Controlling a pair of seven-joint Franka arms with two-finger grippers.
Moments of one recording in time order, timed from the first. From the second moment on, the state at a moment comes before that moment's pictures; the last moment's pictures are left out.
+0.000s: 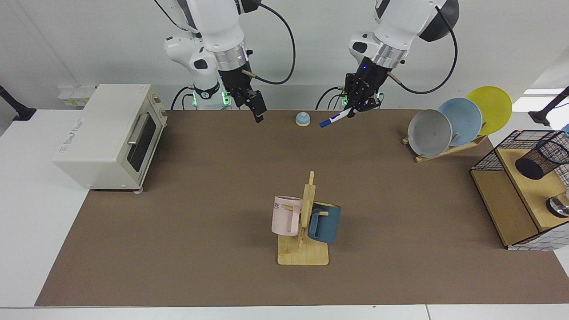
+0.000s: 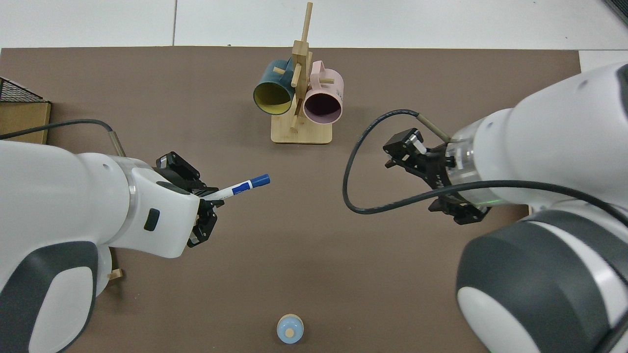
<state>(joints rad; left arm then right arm) -0.22 -0.16 -0.13 -1.82 -0.25 1.84 0.89 0.25 0.03 0.11 -1.54 0.13 1.63 1.13</state>
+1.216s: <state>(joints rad) 0.01 -0.14 -0.12 -1.60 0.23 1.42 0.72 0.13 0.00 0.11 -1.50 0.01 1.56 0.33</state>
